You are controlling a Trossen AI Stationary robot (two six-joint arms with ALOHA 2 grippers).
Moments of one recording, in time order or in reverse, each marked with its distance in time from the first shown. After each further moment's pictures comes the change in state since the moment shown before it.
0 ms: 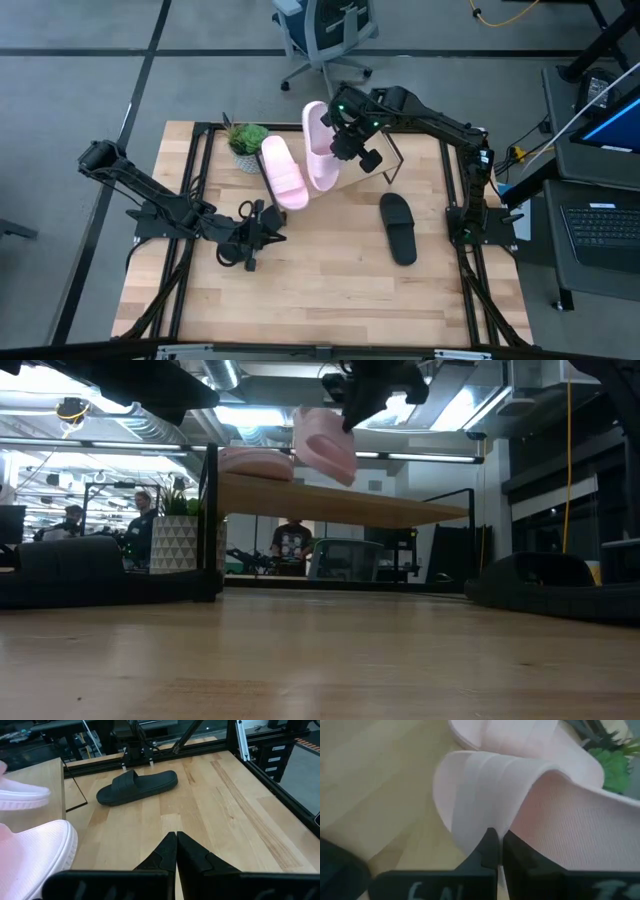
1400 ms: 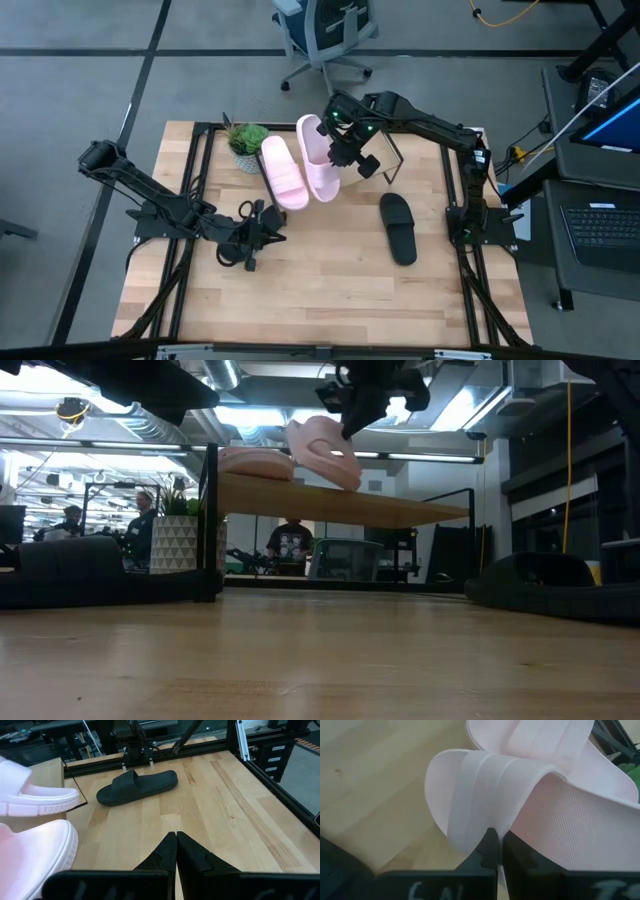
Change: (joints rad) left arm 0.000 0.000 0.000 0.000 0.000 0.000; right arm 0.010 0.023 -0.046 0.009 -0.082 -0.030
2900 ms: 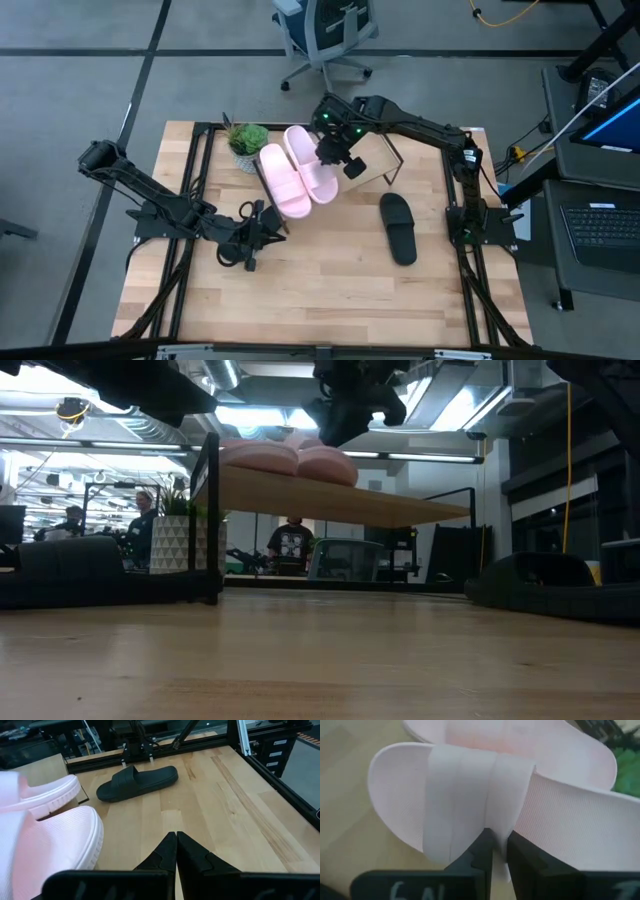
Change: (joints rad) left arm 0.000 0.000 0.000 -0.021 0.000 0.000; right arm 0.001 0.067 0.000 0.123 0.025 0.122
